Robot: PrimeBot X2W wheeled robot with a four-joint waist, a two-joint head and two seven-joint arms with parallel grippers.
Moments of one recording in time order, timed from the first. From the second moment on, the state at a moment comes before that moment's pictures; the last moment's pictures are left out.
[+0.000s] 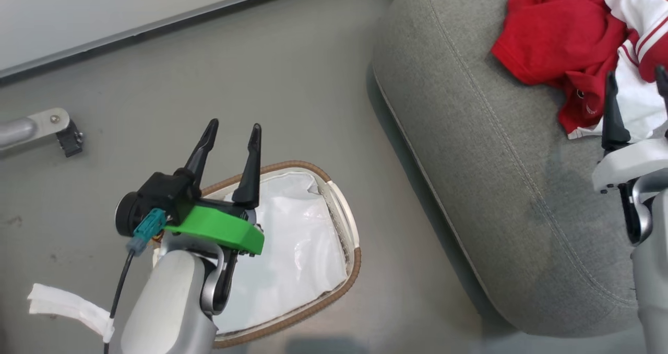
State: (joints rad) left arm -0.40 0.07 -0.29 0.34 -0.33 -0.13 -0.26; right arm -0.54 -0.22 -0.22 0.48 -0.03 0.13 -0.26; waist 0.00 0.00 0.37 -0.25
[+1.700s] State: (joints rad) left arm -0.07 0.04 0.00 0.40 -0.38 -0.06 -0.22; right arm -0.22 -0.04 -0.06 0.49 0.20 0.13 -0.22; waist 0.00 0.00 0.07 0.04
